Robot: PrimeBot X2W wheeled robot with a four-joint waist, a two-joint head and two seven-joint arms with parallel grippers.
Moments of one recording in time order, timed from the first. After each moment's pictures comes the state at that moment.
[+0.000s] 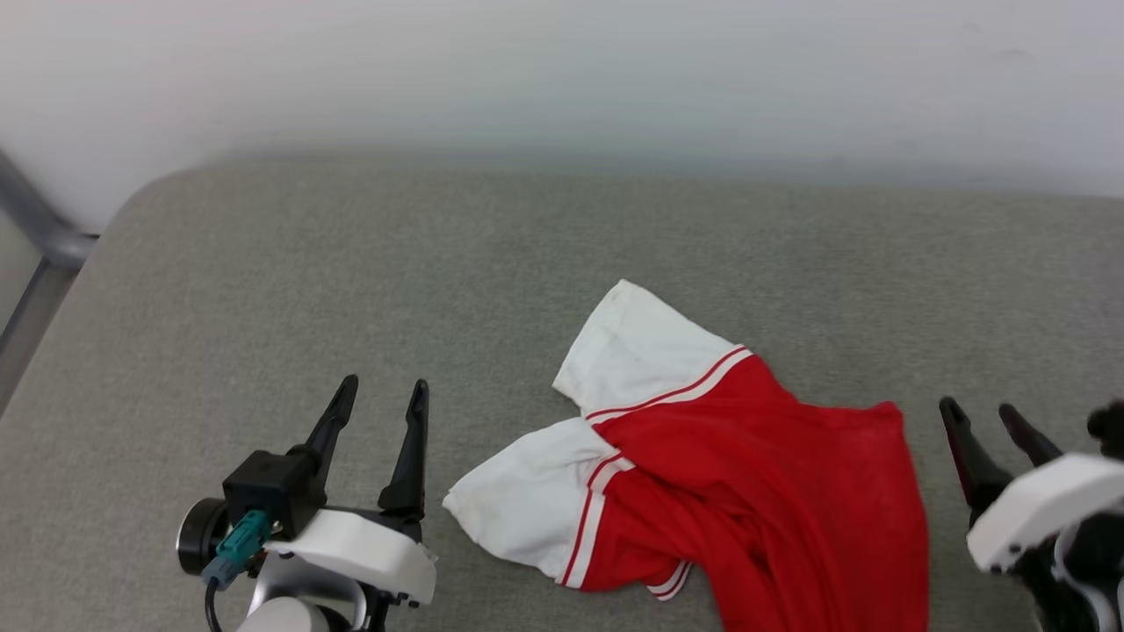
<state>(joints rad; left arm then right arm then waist) -0.13 0.39 -0.46 -0.01 -0.55 0.25 -0.23 -0.07 -0.15 -0.16 0.08 0.40 0.13 0.24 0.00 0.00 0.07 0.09</state>
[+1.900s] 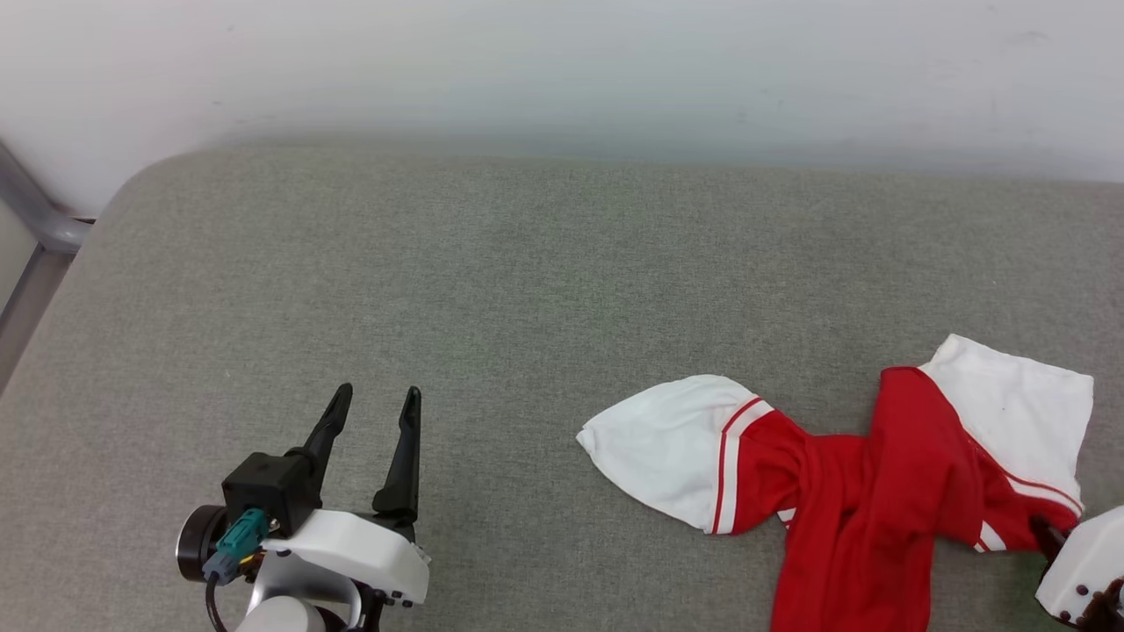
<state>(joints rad) -0.13 0.33 -0.40 0.08 -0.51 0.18 -0.23 -0.14 -0.21 -0.34 0.39 0.38 0.13 0.54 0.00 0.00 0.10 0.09</state>
